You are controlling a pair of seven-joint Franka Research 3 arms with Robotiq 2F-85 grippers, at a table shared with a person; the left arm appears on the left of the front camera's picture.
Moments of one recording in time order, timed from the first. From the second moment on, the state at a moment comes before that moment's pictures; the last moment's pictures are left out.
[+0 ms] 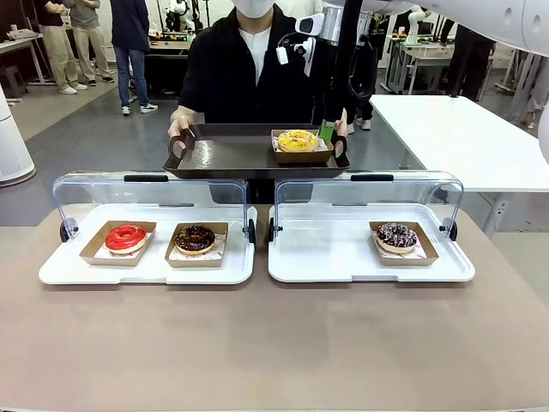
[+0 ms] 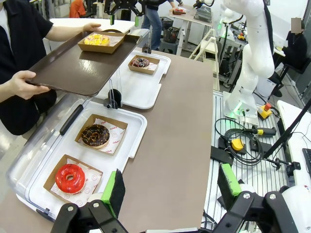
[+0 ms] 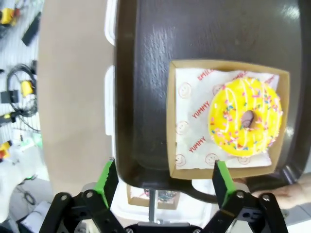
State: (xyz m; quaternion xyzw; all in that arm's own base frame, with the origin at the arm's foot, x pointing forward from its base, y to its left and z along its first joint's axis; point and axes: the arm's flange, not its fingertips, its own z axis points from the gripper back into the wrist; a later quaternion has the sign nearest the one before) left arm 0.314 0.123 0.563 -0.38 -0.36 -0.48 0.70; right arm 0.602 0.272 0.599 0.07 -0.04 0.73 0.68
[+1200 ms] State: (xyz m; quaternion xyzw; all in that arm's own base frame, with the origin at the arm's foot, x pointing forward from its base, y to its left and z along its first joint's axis) left arm 0.314 0.122 0.563 -0.38 -0.36 -0.48 0.70; right arm 0.479 -0.078 0.599 0.36 -0.29 0.58 0.67
